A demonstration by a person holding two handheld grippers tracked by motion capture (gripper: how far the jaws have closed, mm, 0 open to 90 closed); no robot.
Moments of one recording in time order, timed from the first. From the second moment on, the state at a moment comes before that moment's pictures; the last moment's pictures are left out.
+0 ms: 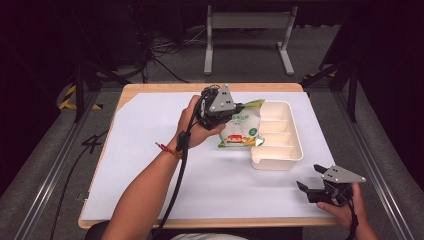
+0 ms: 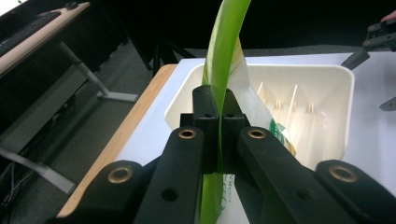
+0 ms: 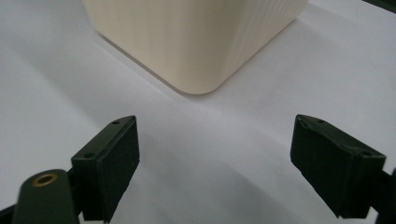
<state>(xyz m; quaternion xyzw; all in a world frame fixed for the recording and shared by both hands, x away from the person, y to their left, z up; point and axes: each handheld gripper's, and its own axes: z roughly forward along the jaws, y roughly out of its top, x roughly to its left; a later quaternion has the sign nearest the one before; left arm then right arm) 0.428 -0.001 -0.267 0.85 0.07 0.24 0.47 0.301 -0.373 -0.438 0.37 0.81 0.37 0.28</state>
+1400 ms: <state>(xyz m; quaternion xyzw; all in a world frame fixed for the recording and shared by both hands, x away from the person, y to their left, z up) 0.424 -0.114 -0.265 0.86 0.04 0.21 0.46 0.301 -0.373 -0.438 0.37 0.81 0.37 0.28</state>
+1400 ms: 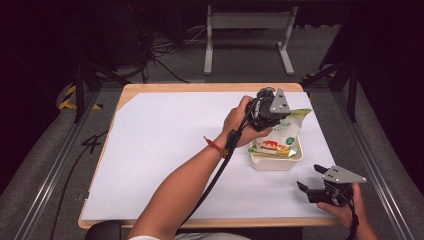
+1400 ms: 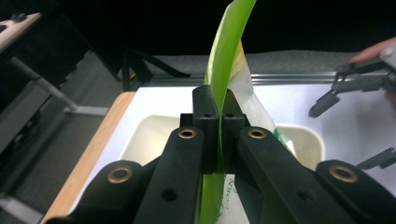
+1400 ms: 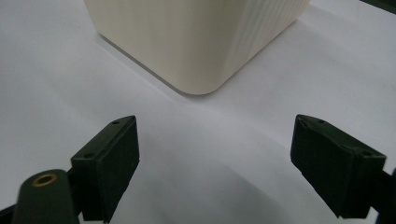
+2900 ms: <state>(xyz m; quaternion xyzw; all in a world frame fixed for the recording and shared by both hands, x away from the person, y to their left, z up) 0.427 -0.132 -0.293 0.83 0.07 0.16 0.52 0.301 -0.373 -0.438 0.37 0.81 0.37 0.28</state>
